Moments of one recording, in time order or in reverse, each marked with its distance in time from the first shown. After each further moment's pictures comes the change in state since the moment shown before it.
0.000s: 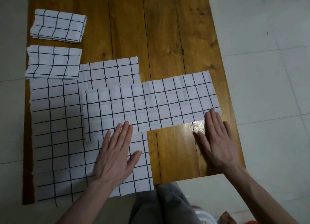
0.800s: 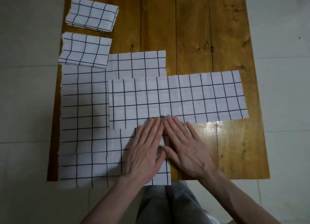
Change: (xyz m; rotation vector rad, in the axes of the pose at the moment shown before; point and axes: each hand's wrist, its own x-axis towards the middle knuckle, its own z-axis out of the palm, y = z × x) left_hand -0.008 0.028 -0.006 -0.113 0.072 0.028; right_hand -0.001 -0.144 0.009 -0.088 0.017 -0.557
